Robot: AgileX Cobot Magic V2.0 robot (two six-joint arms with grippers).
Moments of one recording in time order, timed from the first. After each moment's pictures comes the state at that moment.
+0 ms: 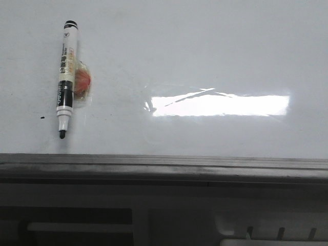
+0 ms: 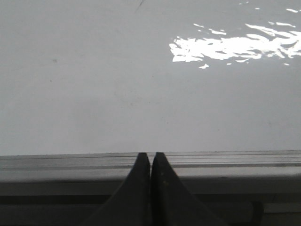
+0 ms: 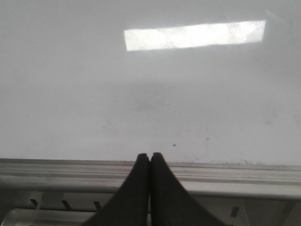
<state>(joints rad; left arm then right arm) 0.06 -0.01 0.00 -0.23 0.33 0.28 -0.05 -0.01 0.01 0.01 0.33 0.04</state>
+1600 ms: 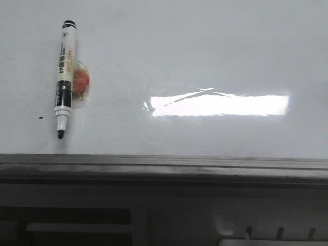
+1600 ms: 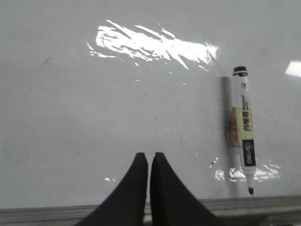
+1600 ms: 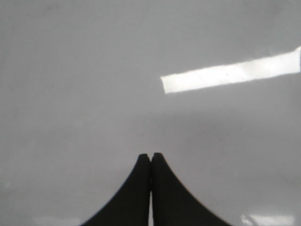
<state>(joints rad) 0.00 0.27 -0.38 -0.60 0.61 0.38 -0.05 0.12 -0.38 0.23 0.47 -0.02</state>
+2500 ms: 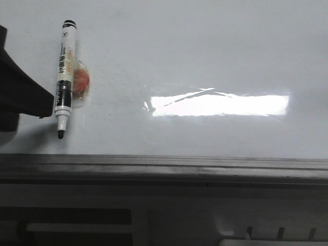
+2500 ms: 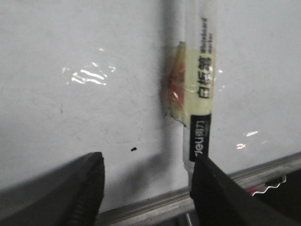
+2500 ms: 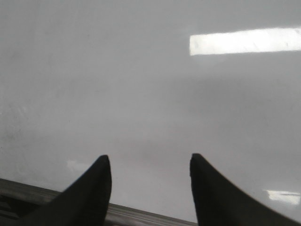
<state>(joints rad) -0.56 1.01 -0.45 -0.89 0.18 0.39 0.09 0.18 -0.43 0.23 0.57 -0.07</state>
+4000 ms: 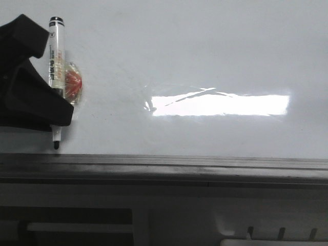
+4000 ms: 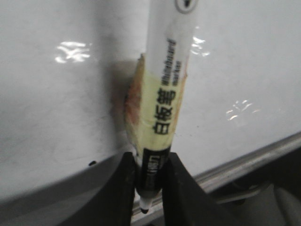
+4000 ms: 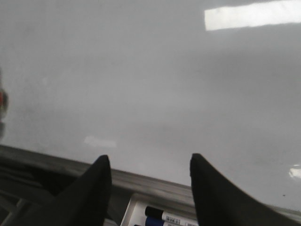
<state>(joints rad) -0.58 1.11 -0.55 -0.95 0.29 0.54 0.09 0.18 -0.44 0.33 0.68 -0.13</state>
